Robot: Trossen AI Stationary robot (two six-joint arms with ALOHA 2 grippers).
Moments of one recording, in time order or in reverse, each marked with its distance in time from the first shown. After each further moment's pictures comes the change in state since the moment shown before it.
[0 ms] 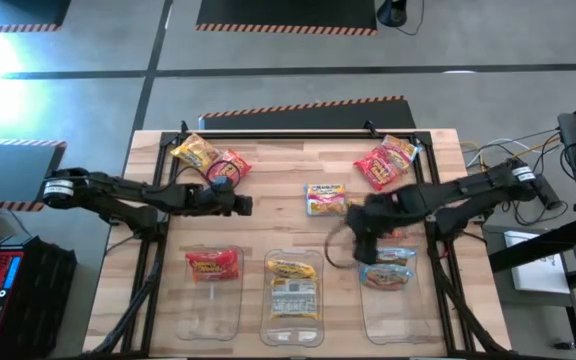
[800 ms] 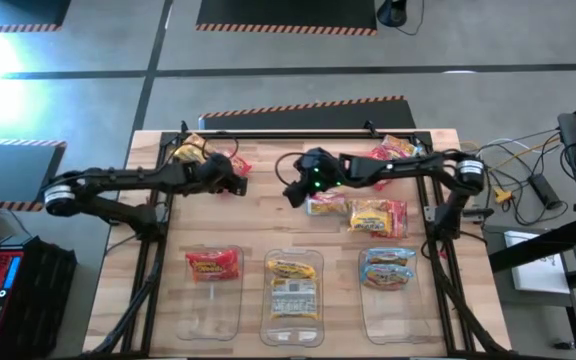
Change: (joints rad) left arm 0.283 0.000 0.121 -0.239 0.007 0.366; right arm -0.454 0.407 0.006 0.928 -0.190 0.141
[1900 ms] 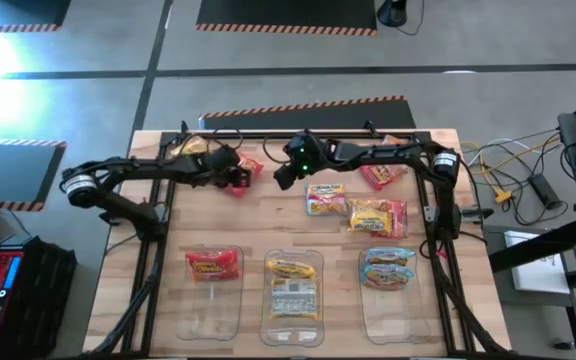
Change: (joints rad) left arm 0.142 0.193 0.046 0.032 0.103 -0.040; right arm -0.123 0.195 0.201 -0.028 -0.055 -0.123
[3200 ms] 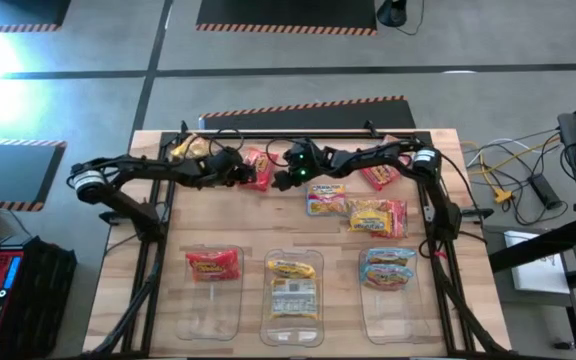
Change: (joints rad) left arm -0.007 0.075 -0.048 0.246 -0.008 -0.105; right arm -0.049 0.169 -0.086 0.299 -0.197 0.207
